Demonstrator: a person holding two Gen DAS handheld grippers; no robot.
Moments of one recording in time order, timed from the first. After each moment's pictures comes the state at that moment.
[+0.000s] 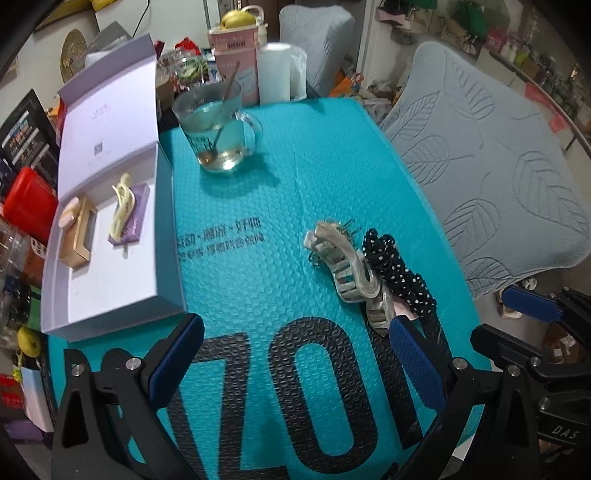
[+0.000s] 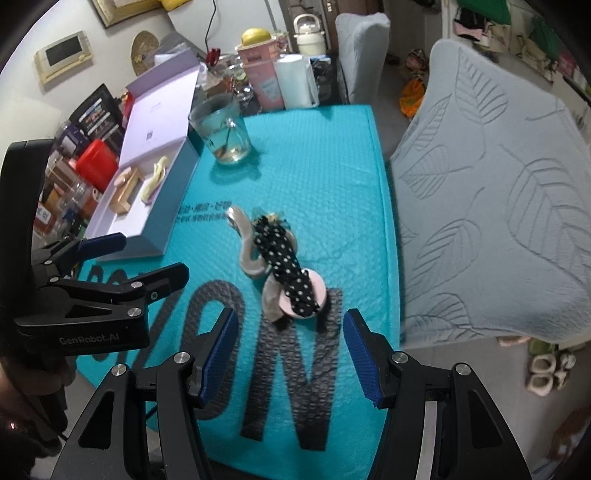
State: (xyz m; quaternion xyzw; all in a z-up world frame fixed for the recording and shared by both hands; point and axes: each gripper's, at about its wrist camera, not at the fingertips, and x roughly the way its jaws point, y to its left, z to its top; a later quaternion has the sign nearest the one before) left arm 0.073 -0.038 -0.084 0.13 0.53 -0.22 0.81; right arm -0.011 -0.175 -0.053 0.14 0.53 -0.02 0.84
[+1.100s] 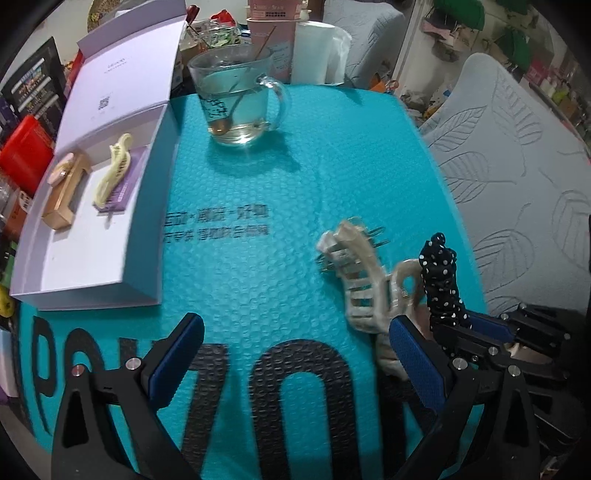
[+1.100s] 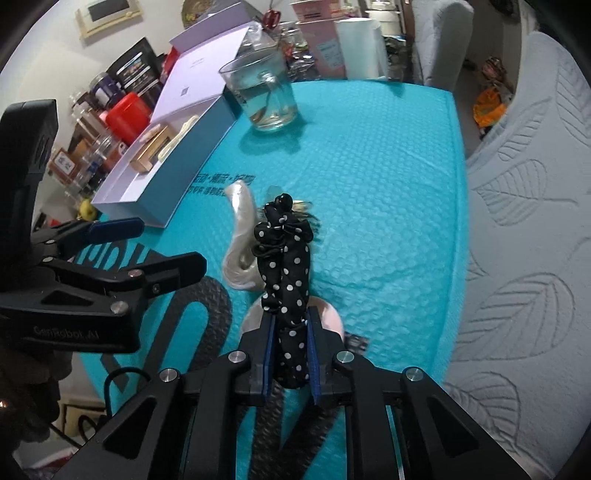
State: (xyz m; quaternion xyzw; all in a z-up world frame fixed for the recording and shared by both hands) left arm 0.093 -0.044 -0.121 0.06 0.55 -0.18 0.82; right arm 0.037 -0.192 -0.110 0.10 0.54 0.11 0.83
